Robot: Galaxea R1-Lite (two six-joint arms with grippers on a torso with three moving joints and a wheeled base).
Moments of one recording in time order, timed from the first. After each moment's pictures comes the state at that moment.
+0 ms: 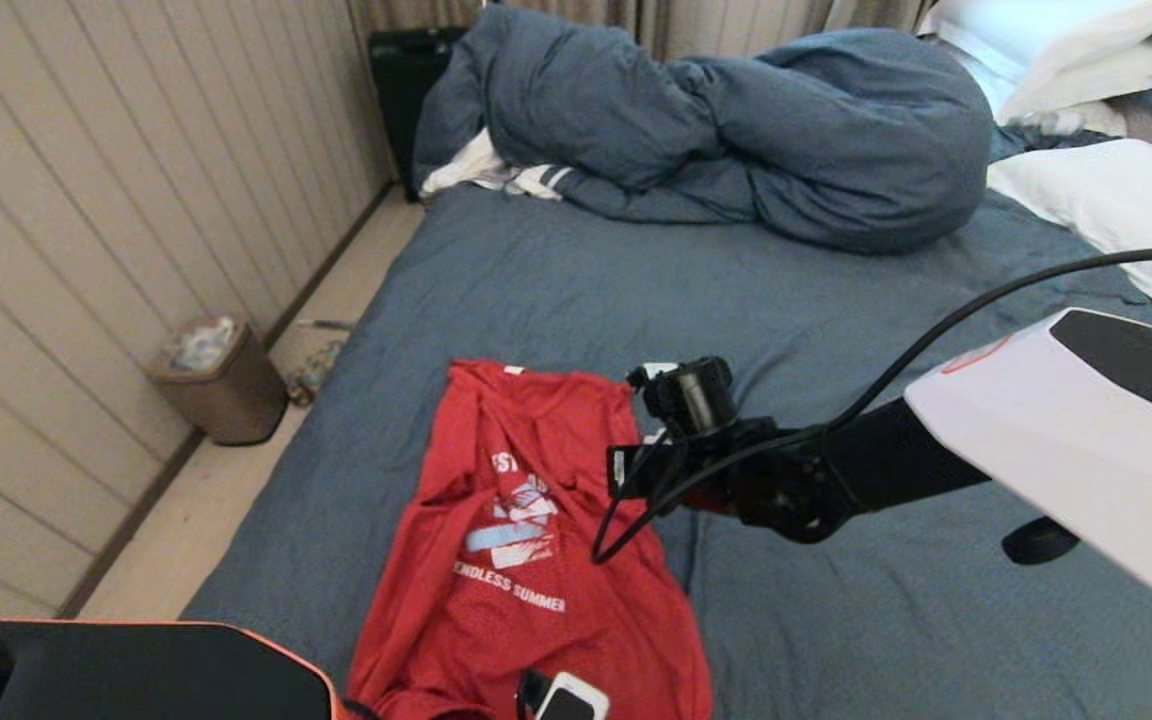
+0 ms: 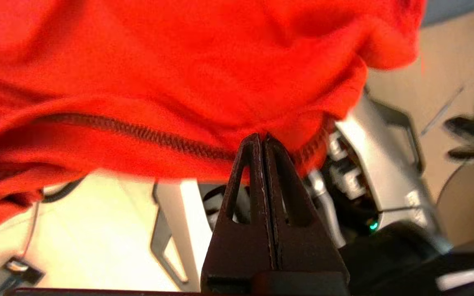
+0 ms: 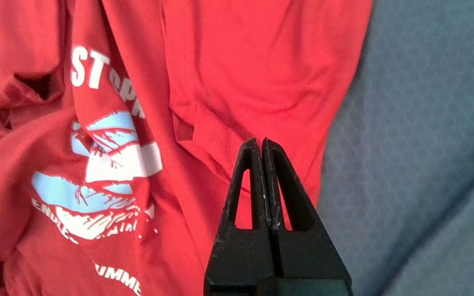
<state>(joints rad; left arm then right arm) -1.28 2.13 -0.57 -0.56 0.37 -0.59 0.60 2.16 -1.27 -0.33 -0.12 0.33</state>
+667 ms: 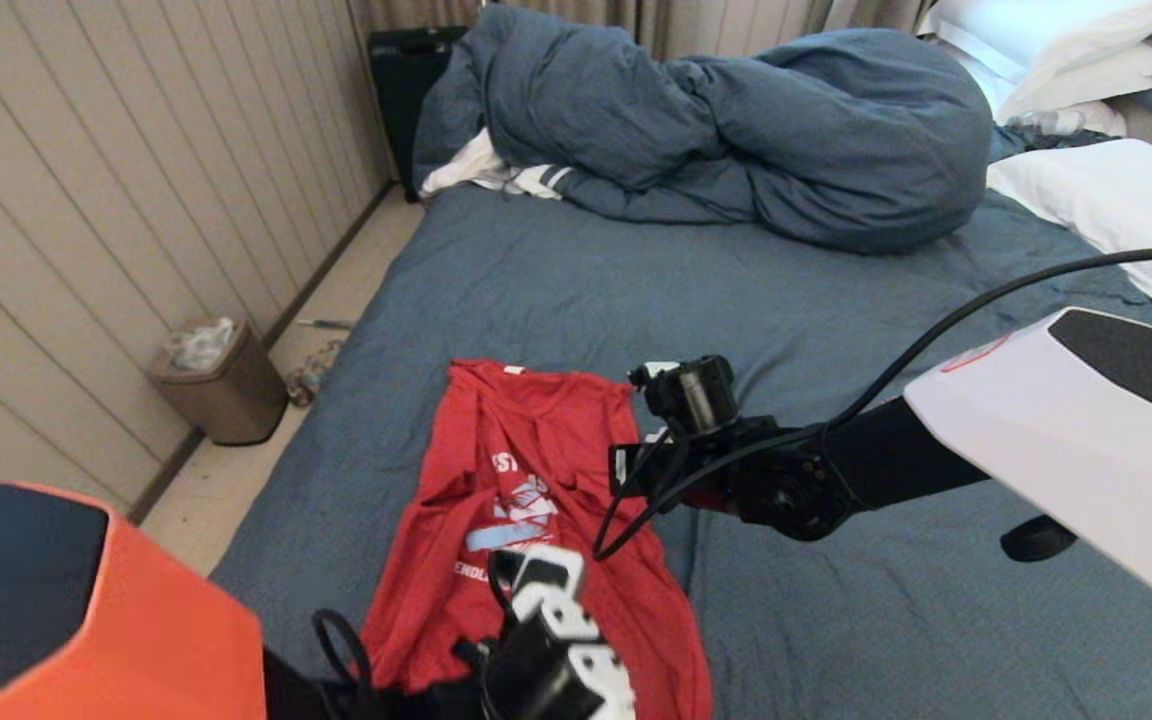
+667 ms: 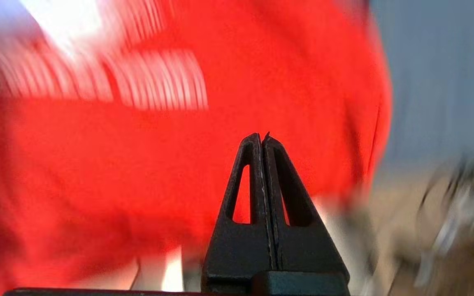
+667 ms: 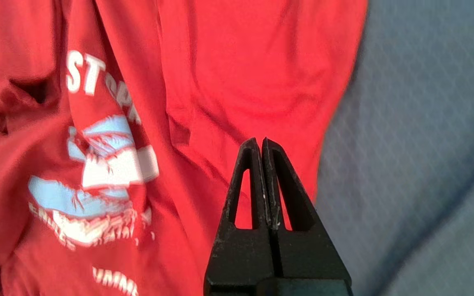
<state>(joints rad) -1.07 1.99 -0.71 -0.55 0.40 -0.54 0.60 2.17 -1.27 -0.33 -0.12 0.33</state>
